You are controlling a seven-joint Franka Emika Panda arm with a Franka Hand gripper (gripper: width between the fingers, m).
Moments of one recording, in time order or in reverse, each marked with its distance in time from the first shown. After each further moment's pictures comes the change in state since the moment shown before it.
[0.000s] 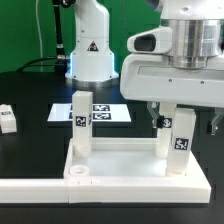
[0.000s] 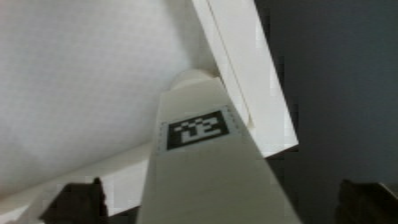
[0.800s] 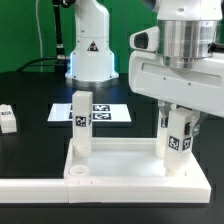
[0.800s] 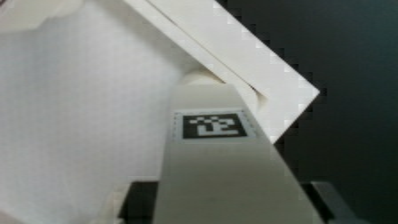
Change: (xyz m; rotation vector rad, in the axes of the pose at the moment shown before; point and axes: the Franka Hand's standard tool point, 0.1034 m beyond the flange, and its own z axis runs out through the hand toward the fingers) arm -0.001 0.004 0.001 0.001 -0.024 0.787
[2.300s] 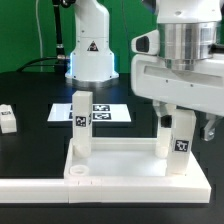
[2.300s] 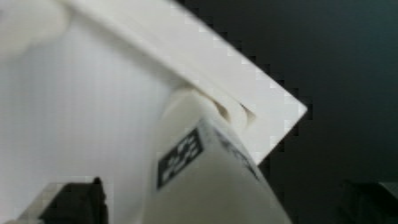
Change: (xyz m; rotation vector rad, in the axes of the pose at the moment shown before) arm 0.000 -0.006 -0.001 0.028 0.015 -0.645
